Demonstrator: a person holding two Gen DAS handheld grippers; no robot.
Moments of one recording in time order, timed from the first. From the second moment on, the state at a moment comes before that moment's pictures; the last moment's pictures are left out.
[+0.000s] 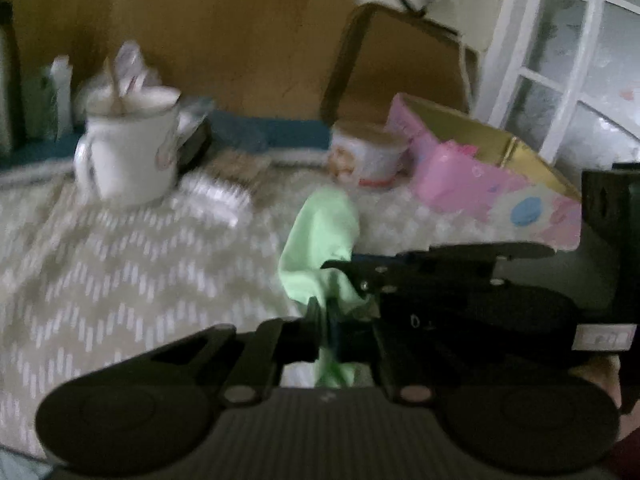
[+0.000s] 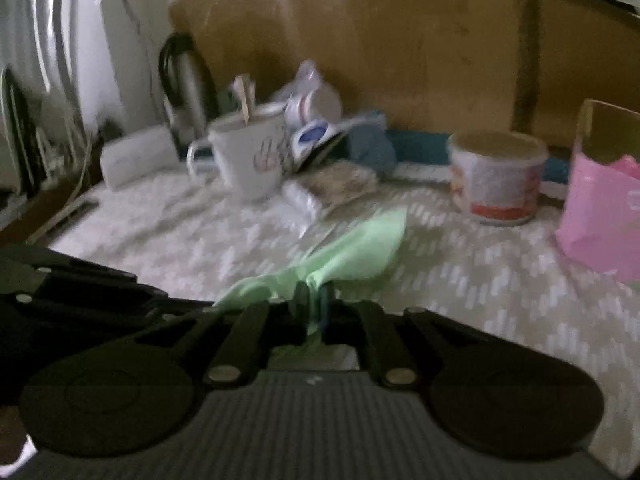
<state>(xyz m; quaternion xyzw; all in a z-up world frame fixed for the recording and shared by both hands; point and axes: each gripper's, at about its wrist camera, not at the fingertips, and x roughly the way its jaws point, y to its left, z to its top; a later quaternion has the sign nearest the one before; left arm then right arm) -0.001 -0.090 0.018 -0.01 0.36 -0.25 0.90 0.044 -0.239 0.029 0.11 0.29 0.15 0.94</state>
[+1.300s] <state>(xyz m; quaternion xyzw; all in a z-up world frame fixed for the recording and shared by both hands) 0.067 -0.297 0.059 0.13 0.26 -0.25 0.92 -0.012 -0.406 0.066 0.17 0.09 -0.21 0.96</state>
